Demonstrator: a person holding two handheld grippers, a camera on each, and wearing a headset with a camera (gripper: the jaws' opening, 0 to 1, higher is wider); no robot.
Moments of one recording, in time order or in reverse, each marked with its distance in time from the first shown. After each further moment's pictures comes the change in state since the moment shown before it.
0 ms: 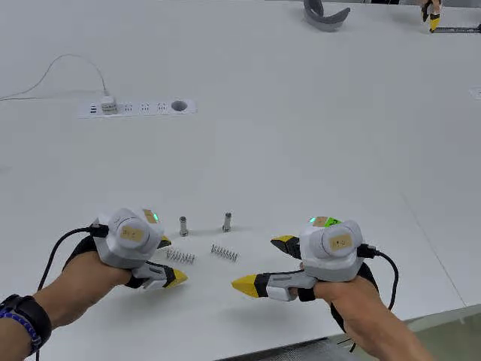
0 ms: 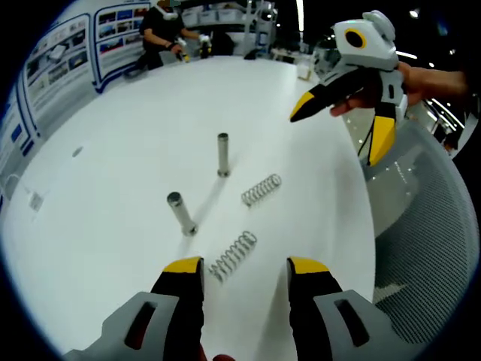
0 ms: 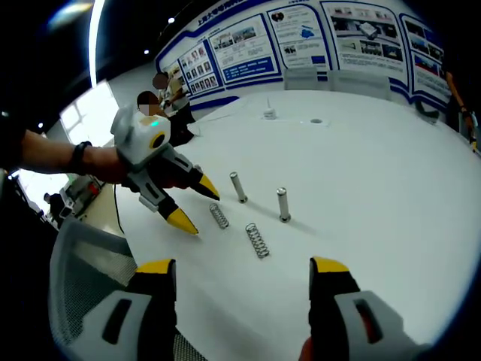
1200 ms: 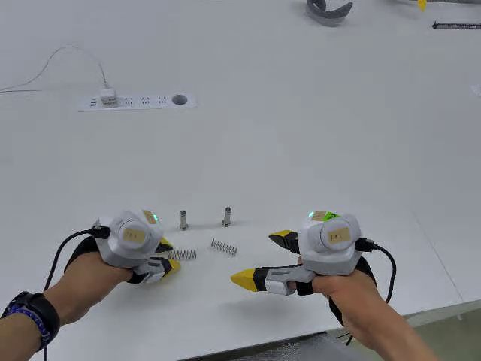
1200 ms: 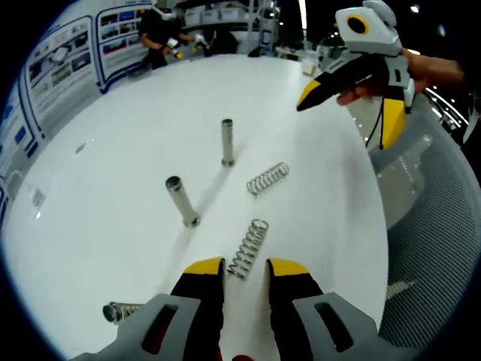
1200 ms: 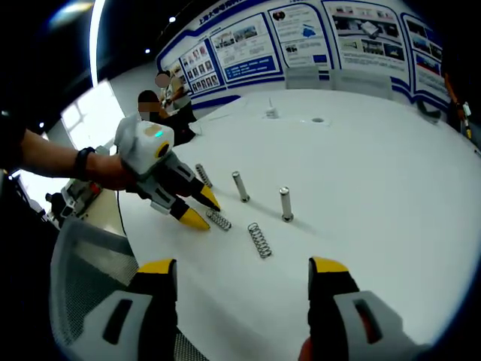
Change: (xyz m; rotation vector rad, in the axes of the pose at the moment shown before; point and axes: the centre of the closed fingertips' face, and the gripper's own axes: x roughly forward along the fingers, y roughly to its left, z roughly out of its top) left arm 0.009 0.005 -0.010 0.016 0.013 0.036; right arm 0.002 0.002 -0.001 -0.002 0.007 0.010
